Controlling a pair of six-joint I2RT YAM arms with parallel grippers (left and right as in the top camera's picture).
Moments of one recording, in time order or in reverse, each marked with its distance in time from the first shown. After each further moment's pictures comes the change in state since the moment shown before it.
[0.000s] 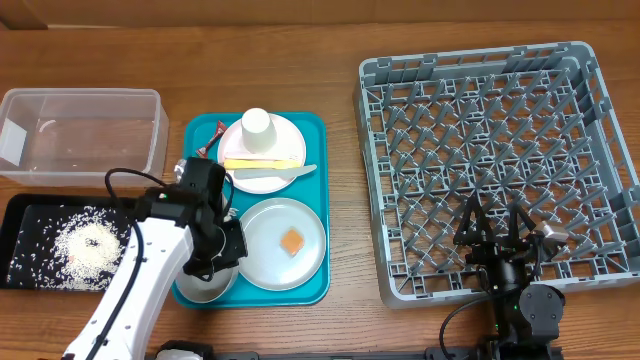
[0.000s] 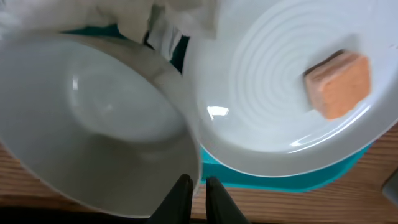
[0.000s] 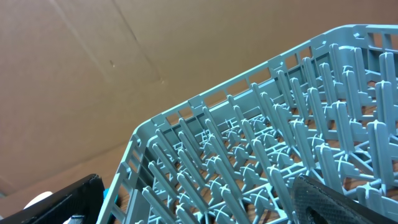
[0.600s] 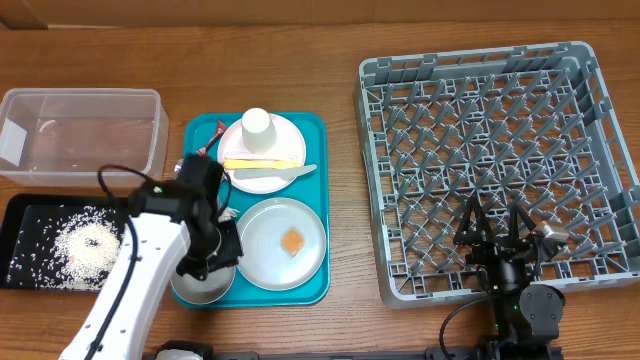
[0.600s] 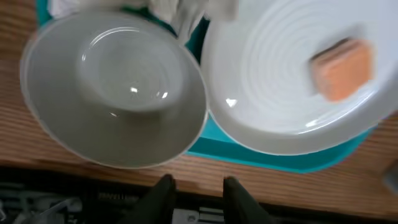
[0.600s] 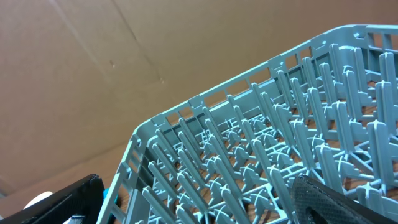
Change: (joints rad) left arm 0.000 0.000 0.105 -0.153 -0.035 -0.018; right arm 0.000 0.000 0.000 -0.001 0.000 0.000
